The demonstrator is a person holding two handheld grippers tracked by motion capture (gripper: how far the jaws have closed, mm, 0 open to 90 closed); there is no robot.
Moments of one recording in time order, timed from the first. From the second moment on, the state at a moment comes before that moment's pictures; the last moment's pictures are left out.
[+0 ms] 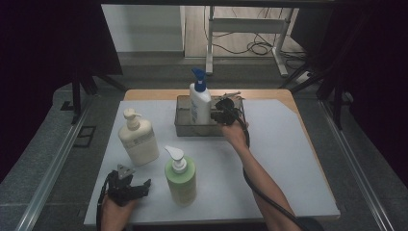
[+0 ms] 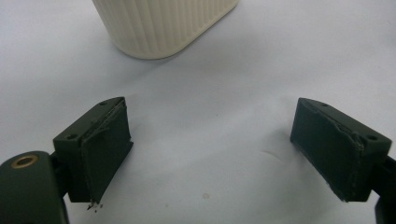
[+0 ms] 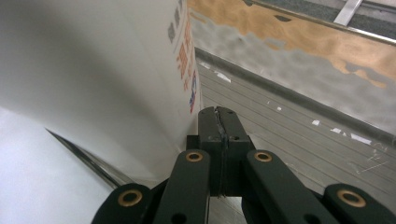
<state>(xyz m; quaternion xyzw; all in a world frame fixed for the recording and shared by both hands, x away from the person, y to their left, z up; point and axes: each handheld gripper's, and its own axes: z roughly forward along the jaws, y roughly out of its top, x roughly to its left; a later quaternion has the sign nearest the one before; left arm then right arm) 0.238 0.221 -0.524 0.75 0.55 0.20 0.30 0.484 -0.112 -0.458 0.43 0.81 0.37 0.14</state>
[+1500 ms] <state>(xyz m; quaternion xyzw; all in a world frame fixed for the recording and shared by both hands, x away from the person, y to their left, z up) 0.238 0.221 -0.524 0.75 0.55 0.20 0.30 0.489 -0.093 -0.464 0.43 0.82 0.37 0.11</state>
